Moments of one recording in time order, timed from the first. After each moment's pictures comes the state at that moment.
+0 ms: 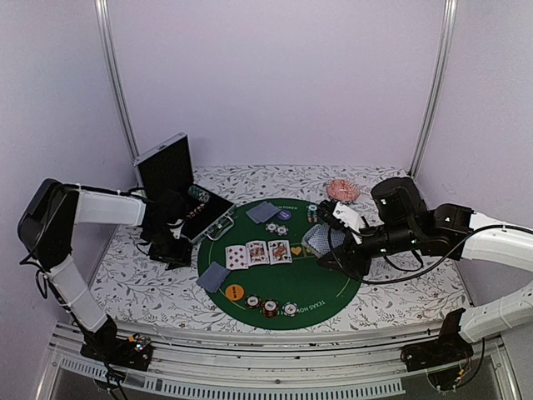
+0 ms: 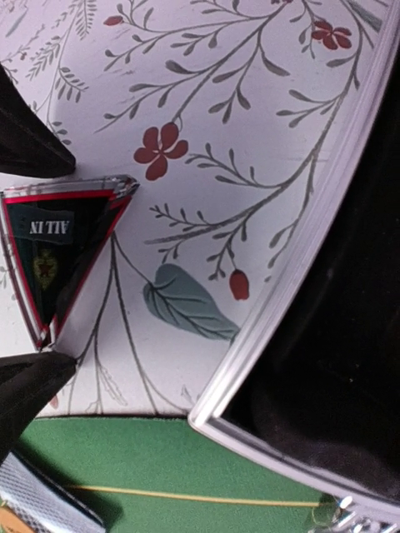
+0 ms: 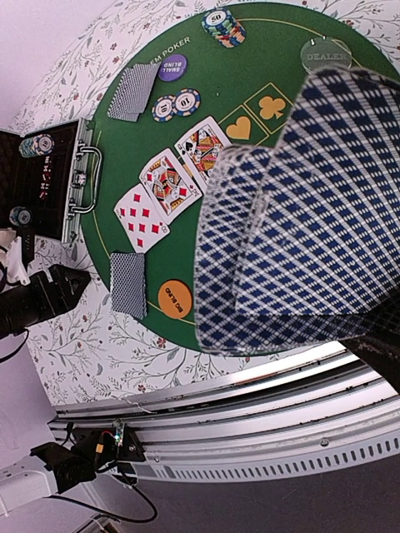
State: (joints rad) left arm -0.41 1.71 0.94 -0.61 -0.08 -0.29; right arm 0.93 1.15 0.92 -0.43 -0.23 -0.10
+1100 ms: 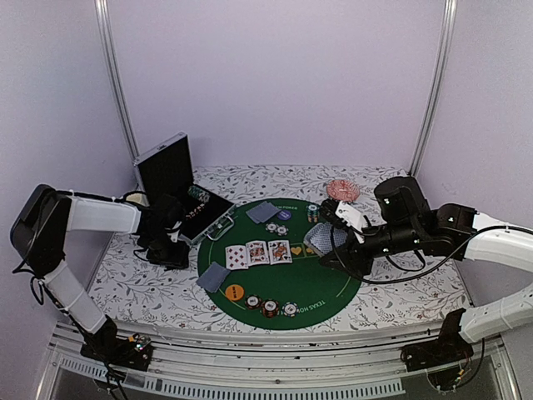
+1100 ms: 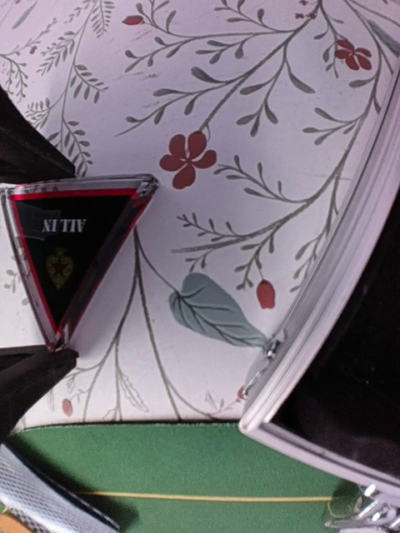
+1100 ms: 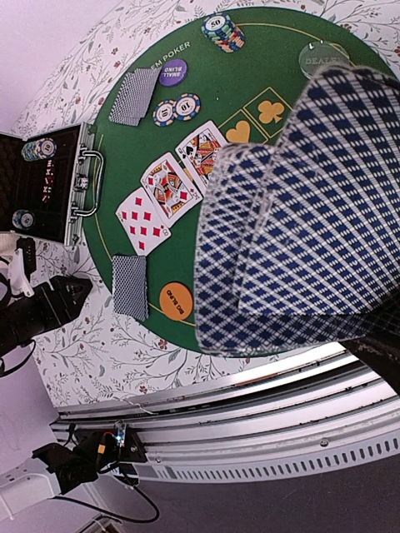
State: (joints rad) left arm -0.42 1.64 0.85 -0.54 -0.09 -0.33; right arm 0.93 1.13 0.92 -0.44 -0.22 -0.10
